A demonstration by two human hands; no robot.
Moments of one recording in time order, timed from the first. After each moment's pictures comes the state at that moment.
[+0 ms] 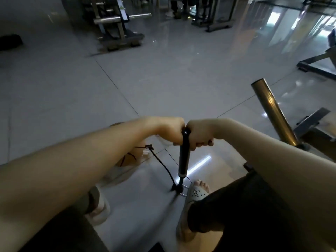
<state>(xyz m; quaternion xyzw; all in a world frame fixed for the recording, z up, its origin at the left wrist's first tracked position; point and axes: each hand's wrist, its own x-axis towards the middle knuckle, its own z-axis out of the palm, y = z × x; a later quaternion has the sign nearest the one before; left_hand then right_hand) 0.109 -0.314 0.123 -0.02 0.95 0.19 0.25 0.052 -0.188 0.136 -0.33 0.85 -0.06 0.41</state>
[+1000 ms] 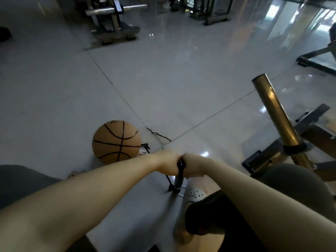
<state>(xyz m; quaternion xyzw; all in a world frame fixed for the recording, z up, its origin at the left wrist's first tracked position) 0.134 -0.290 0.013 -0.01 0.94 0.18 0.27 0.077 -0.175 0.009 -0.34 0.87 -0.01 0.36</state>
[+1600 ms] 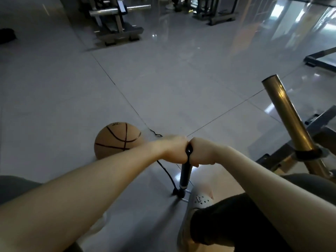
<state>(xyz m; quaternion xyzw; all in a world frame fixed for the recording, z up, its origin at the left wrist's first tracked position) 0.104 -0.309 0.047 -0.02 0.95 0.21 0.22 0.048 -0.191 0.051 -0.32 0.88 -0.06 0.35</state>
